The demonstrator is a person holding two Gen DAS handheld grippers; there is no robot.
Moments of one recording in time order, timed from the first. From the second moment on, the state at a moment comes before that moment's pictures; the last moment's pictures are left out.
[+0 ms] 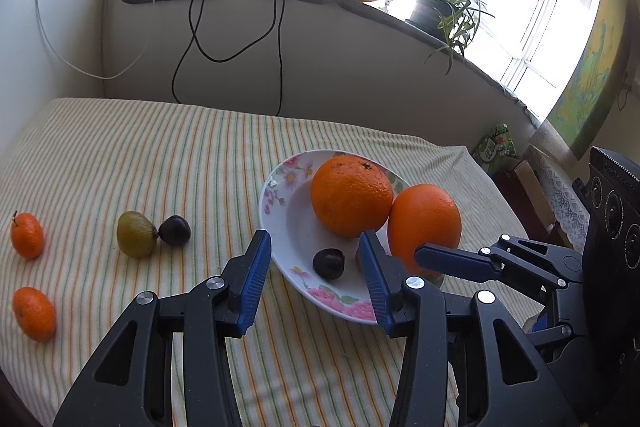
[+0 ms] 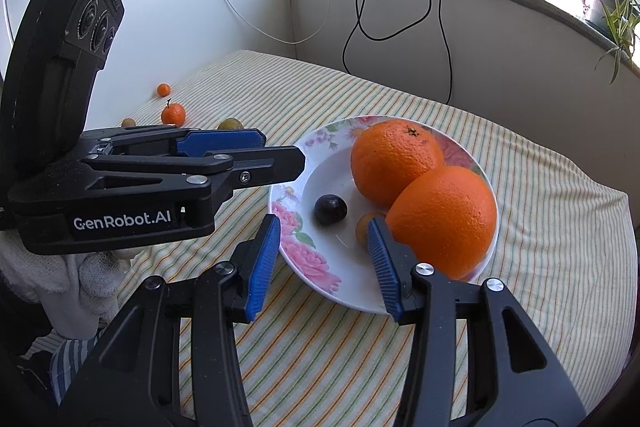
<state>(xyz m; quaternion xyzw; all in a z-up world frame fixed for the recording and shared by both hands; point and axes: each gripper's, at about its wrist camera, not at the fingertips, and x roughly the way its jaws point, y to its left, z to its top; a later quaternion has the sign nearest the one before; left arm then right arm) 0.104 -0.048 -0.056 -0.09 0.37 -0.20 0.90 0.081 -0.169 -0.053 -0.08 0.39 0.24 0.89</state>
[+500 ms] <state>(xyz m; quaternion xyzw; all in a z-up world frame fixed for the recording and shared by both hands) 0.091 -0.012 -0.049 -0.11 0.36 -0.17 0.91 0.081 -0.146 -0.050 -0.08 0.39 0.25 0.88</state>
